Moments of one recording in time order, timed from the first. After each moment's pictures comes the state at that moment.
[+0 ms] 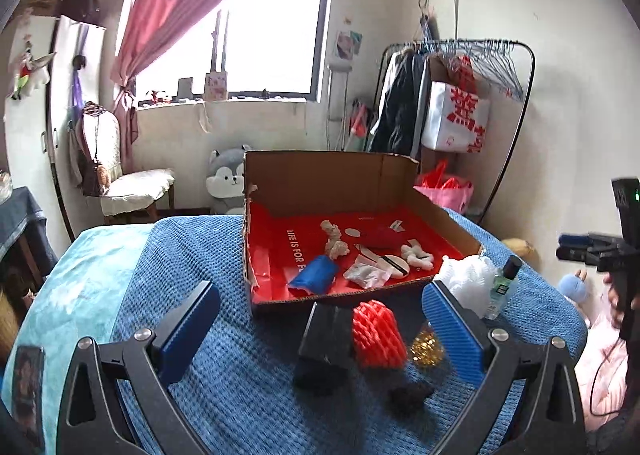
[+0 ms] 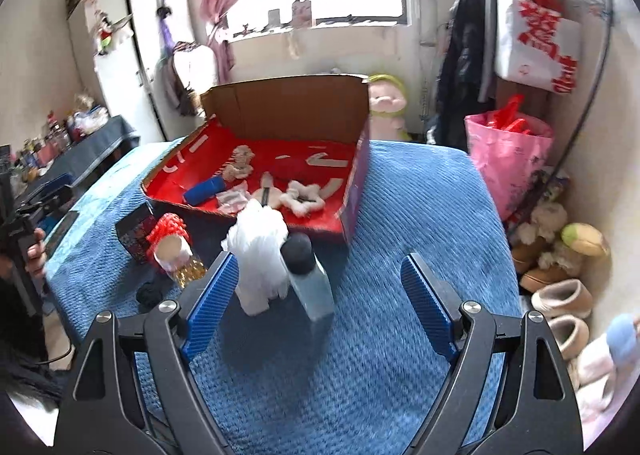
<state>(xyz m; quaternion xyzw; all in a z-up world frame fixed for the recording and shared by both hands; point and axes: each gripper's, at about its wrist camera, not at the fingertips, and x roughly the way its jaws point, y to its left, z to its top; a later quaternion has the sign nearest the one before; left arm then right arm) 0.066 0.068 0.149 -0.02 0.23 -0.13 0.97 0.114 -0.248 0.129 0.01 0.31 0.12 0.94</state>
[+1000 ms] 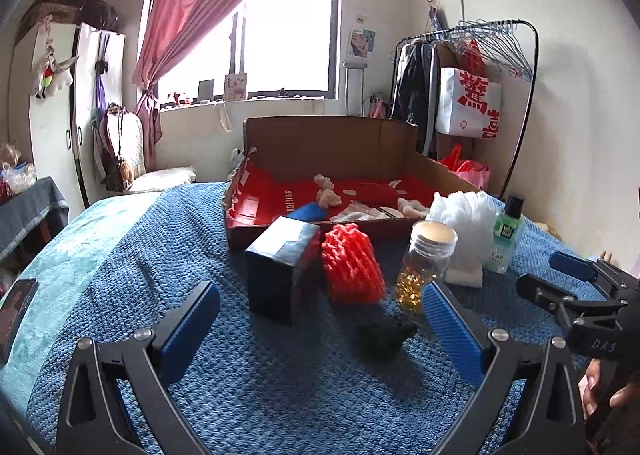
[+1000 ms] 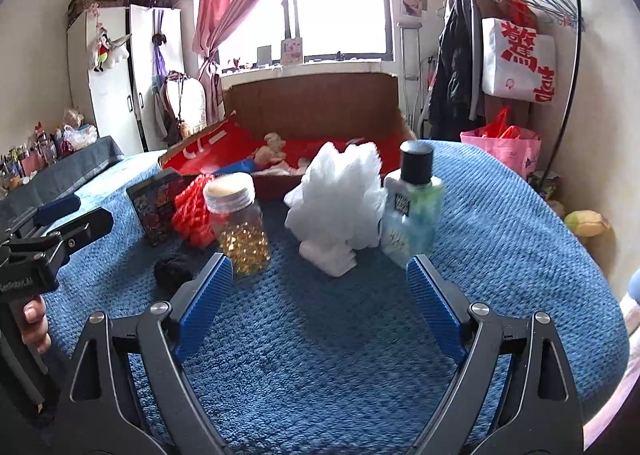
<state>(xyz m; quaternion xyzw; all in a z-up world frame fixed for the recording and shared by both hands) 0.019 0.009 0.073 0.00 0.22 -0.07 0.97 0.062 -0.143 0.037 0.01 0.23 0.07 0.97</state>
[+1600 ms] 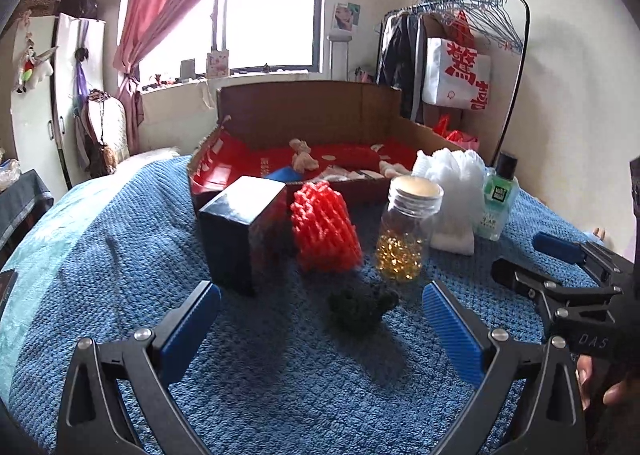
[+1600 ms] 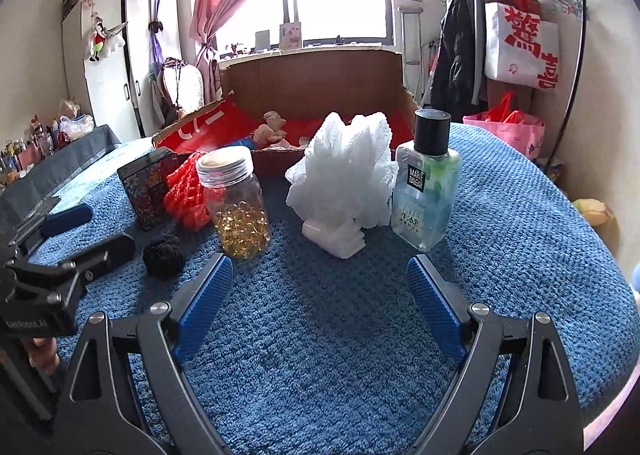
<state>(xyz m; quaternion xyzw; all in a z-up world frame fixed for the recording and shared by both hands) 0.033 -0.012 0.049 0.01 0.27 -0.10 0.96 0.076 -0.141 0.023 0.02 0.26 0.08 0.96</state>
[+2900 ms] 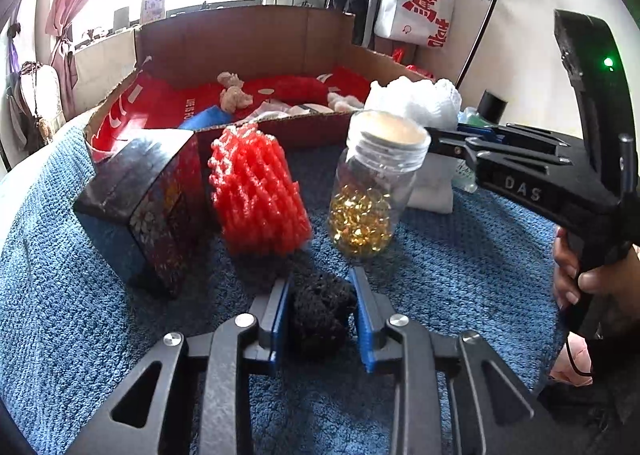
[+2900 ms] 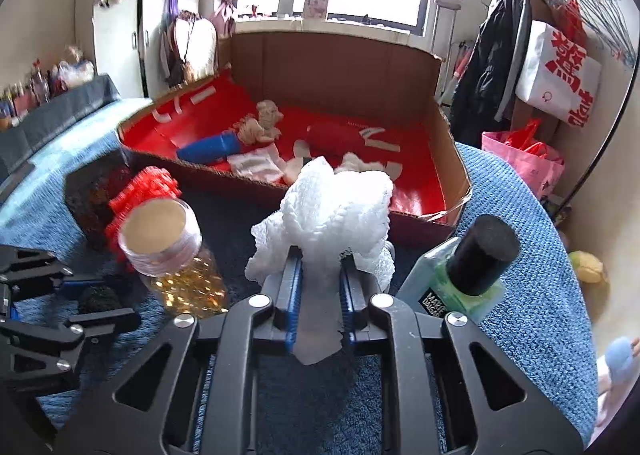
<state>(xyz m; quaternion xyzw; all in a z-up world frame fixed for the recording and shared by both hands) 0.085 -0.035 0.029 0.03 0.38 -0.20 0.90 0.161 -0.130 0.046 -0.07 0.30 0.09 0.95</state>
